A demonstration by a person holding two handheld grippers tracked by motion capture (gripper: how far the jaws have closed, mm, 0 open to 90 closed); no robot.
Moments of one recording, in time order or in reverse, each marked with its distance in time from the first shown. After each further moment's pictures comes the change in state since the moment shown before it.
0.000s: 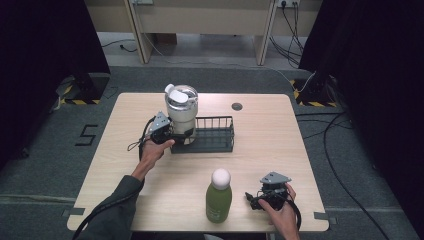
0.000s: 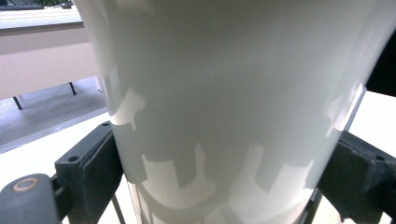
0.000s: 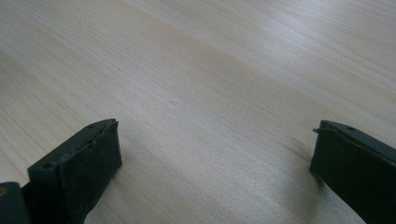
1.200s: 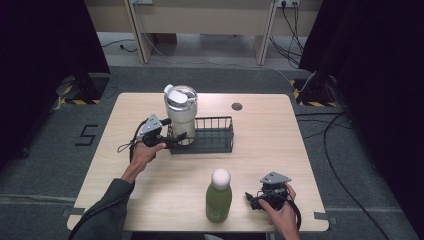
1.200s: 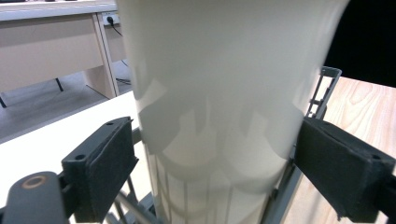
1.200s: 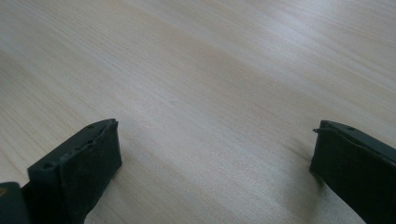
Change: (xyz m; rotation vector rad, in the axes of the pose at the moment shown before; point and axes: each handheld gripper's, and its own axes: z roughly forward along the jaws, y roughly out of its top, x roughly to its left) left arm 0.007 -0.006 -0.027 0.020 -0.059 -0.022; right arm 0.000 0.000 0.000 -0.001 0.000 0.002
